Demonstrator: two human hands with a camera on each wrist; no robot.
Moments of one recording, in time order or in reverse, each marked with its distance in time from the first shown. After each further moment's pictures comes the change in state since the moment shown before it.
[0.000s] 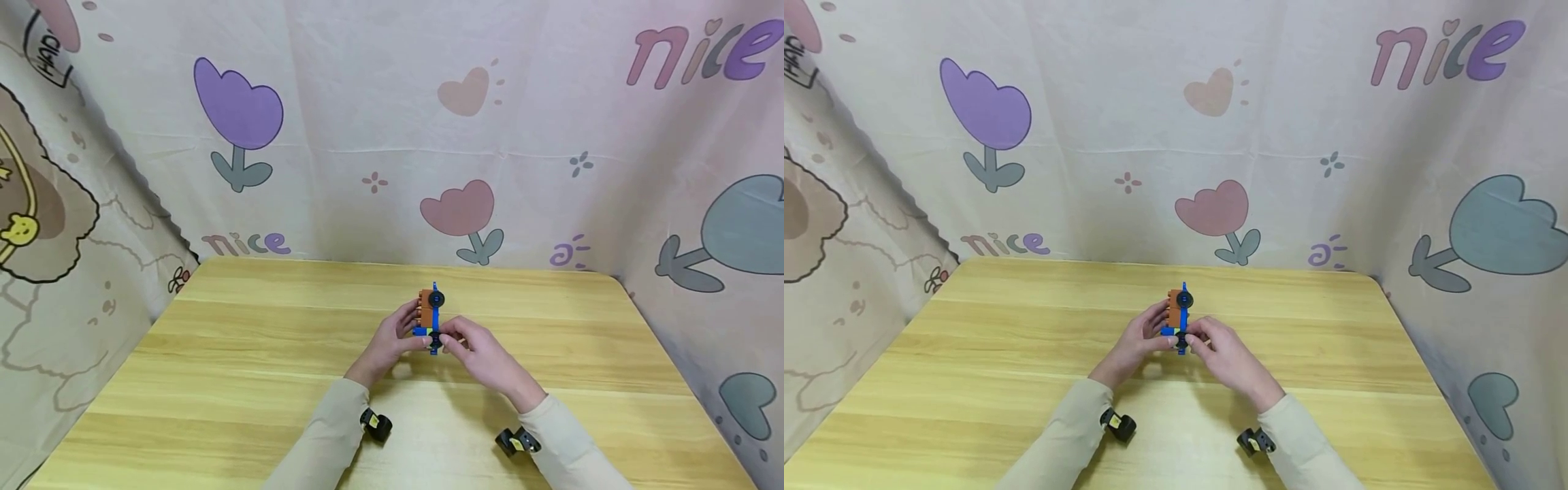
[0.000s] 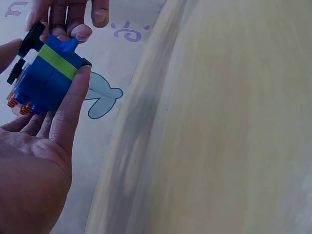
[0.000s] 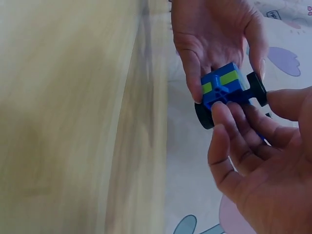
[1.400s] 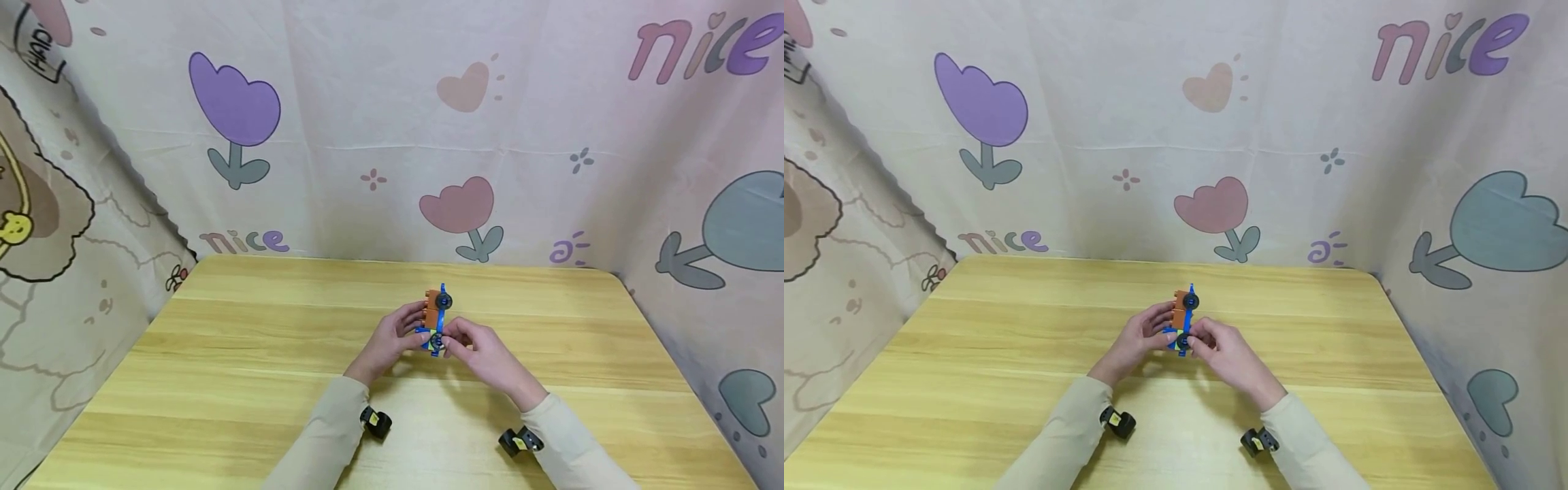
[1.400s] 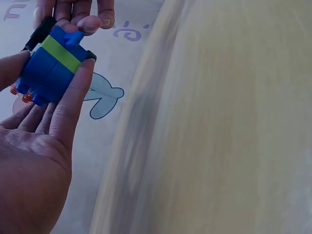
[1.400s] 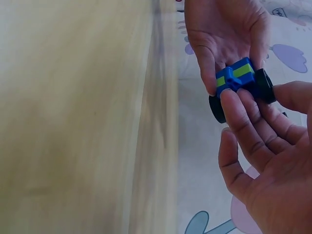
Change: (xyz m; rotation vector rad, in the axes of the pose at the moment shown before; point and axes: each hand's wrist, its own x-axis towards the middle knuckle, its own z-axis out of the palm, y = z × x) left_hand 0.001 0.001 0.001 -0.009 -0.039 -0.002; right_hand -0.003 0.005 -0.002 0.060 -0.016 0.057
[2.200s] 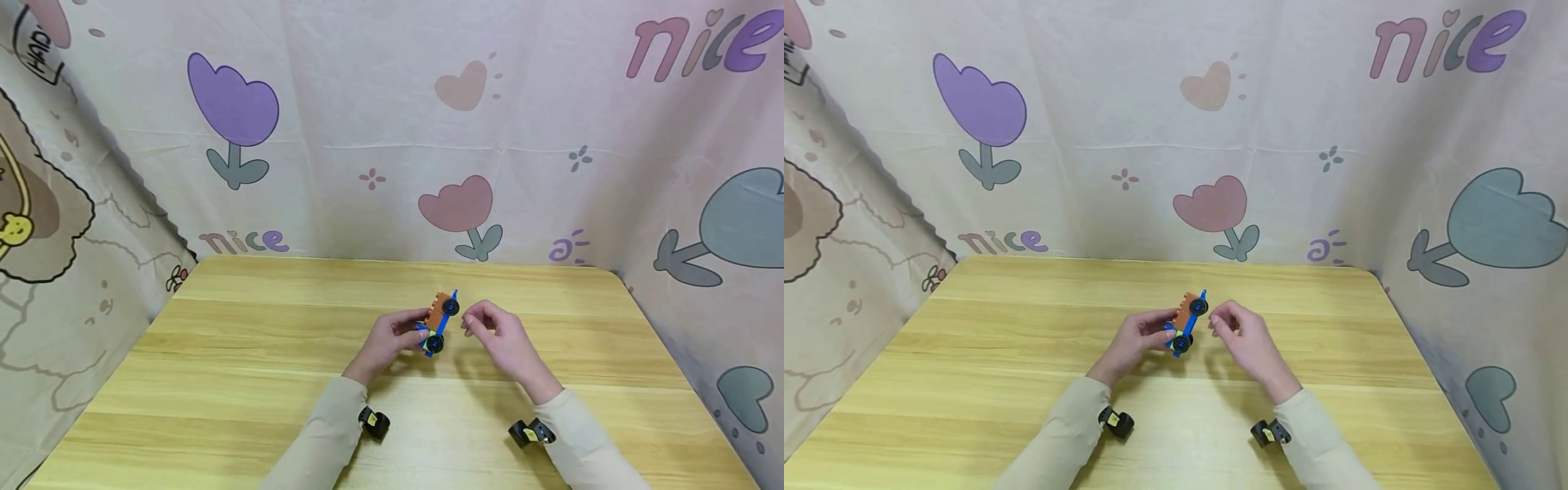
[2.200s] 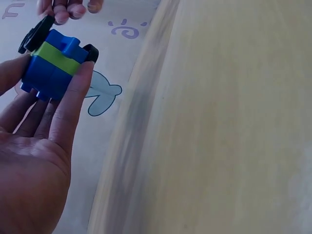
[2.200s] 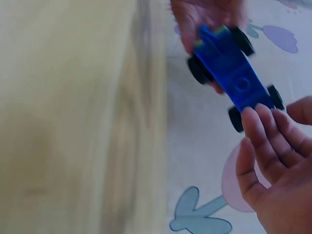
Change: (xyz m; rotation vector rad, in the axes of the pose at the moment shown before) left_hand -0.002 -0.002 -0.001 0.012 0.040 0.011; right_hand -0.004 0.005 -0.025 -0.023 0.253 -0.031
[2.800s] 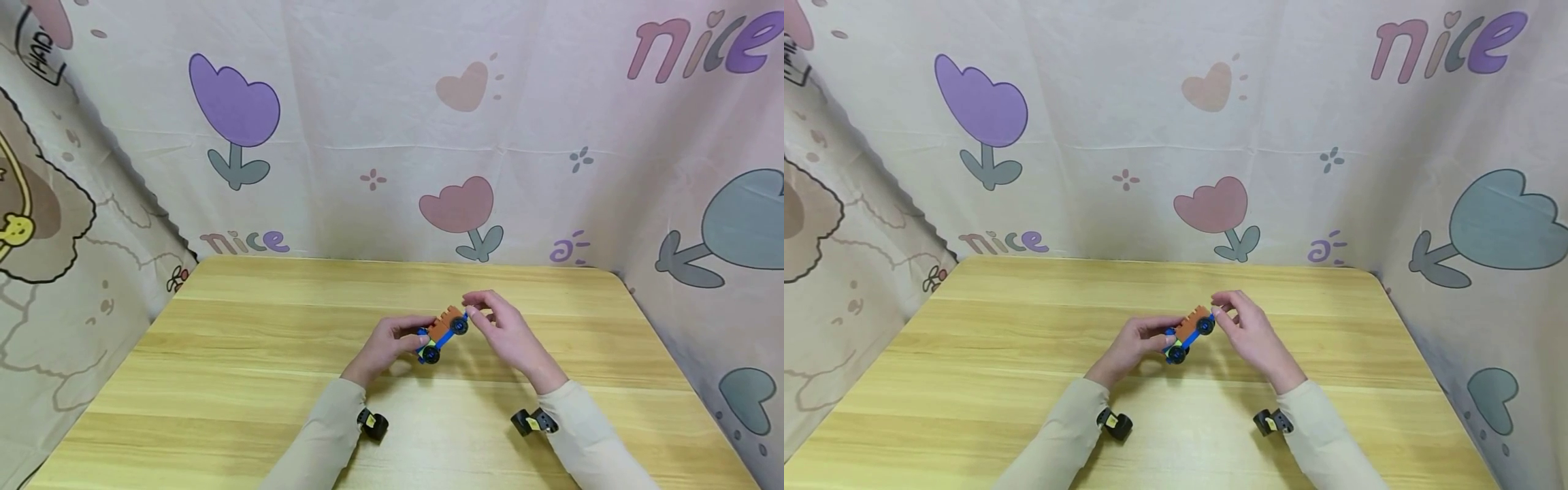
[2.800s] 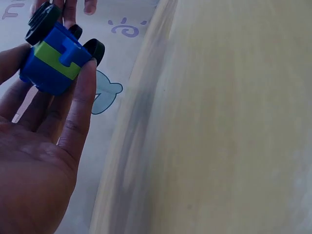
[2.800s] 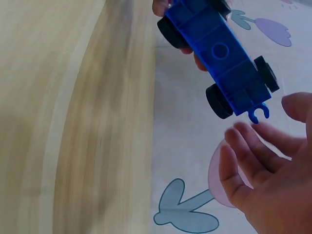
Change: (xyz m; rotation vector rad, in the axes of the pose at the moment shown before) left_hand -0.003 0.003 -0.002 0.089 -0.046 -0.034; right_hand 0.015 -0.002 -0.010 -0.095 -0.034 -0.044
